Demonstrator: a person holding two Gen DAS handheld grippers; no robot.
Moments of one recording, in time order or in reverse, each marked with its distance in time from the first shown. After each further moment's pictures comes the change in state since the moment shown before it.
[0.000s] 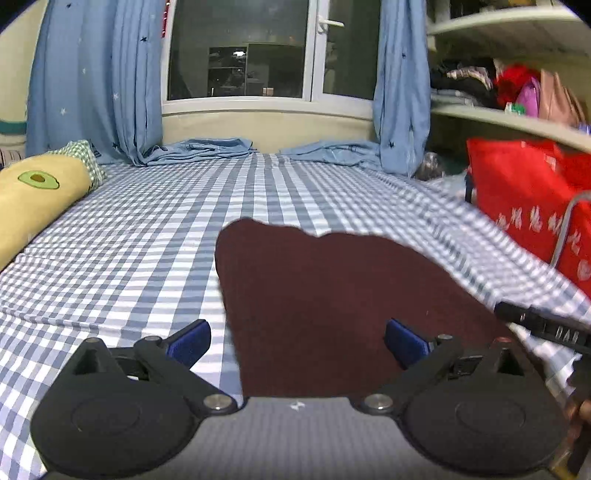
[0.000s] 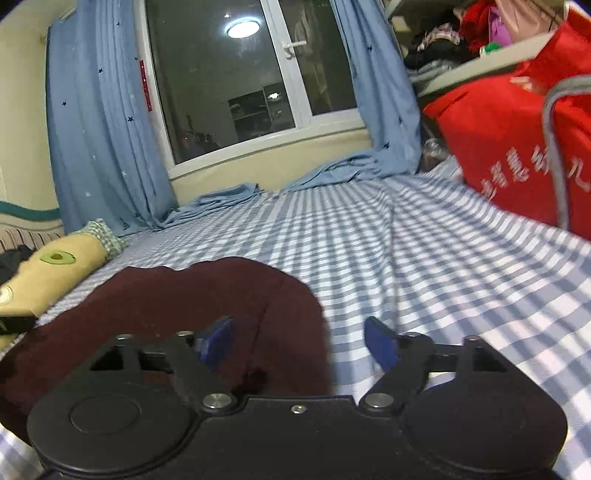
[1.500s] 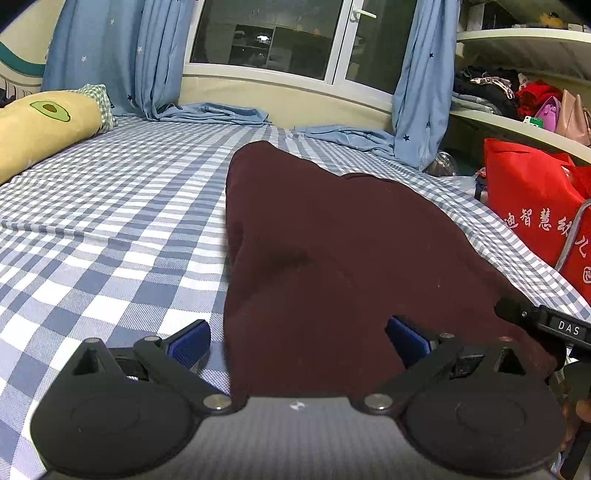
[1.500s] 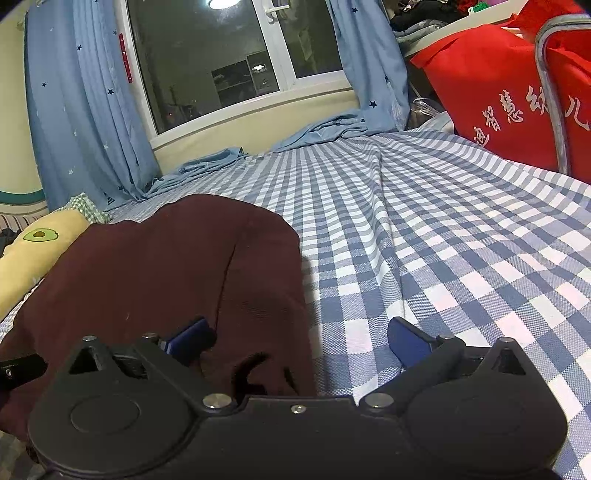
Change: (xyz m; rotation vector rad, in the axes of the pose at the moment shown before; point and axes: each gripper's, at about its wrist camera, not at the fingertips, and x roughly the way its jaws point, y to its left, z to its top) left arm 0.026 0.016 -0.063 -0.159 0.036 -0.042; right arm 0.021 -0.006 -0.035 0.018 0.092 -0.050
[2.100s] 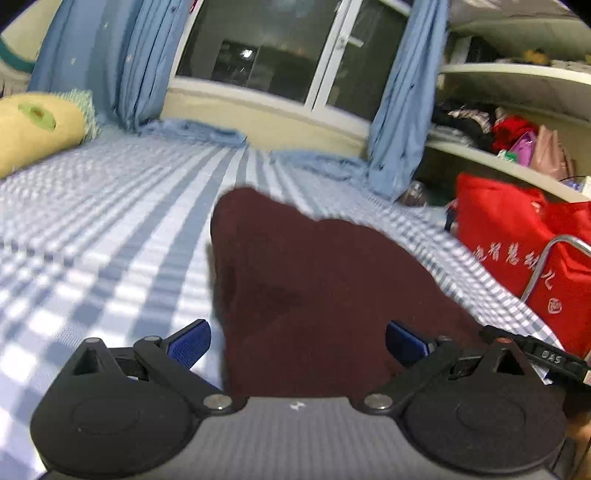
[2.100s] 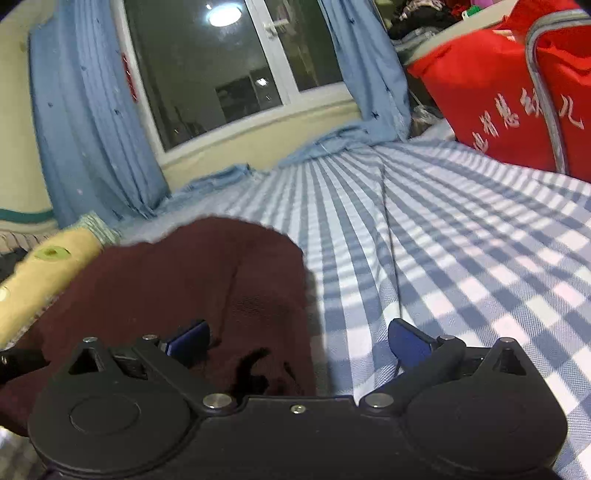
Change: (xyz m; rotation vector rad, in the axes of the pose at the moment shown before) left arm -0.023 0.020 0.023 -0.017 -0.089 -0.122; right arm -0.020 -0.007 0.007 0.006 -0.096 0.074
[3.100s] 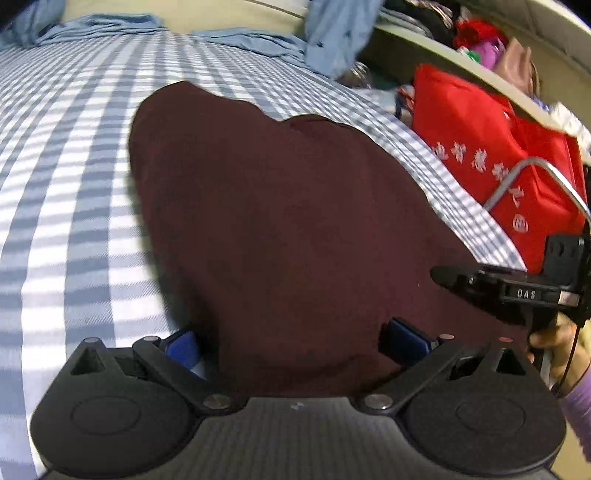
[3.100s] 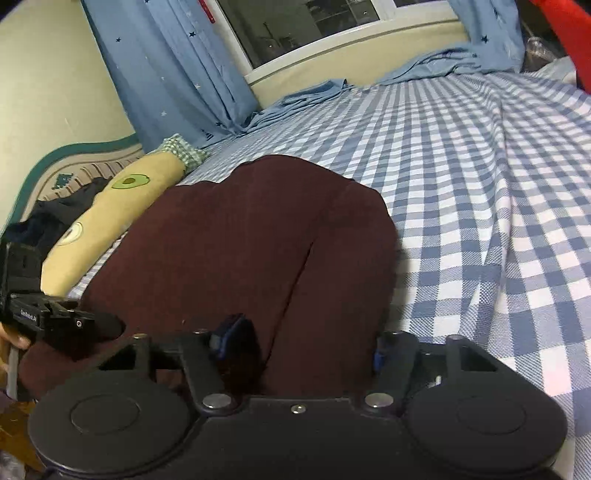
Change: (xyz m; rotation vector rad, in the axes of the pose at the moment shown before) left arm 0.125 0.032 0.035 0.083 0.467 -0.282; right arm 0.090 -0.005 0.039 -0.052 0.355 0.306
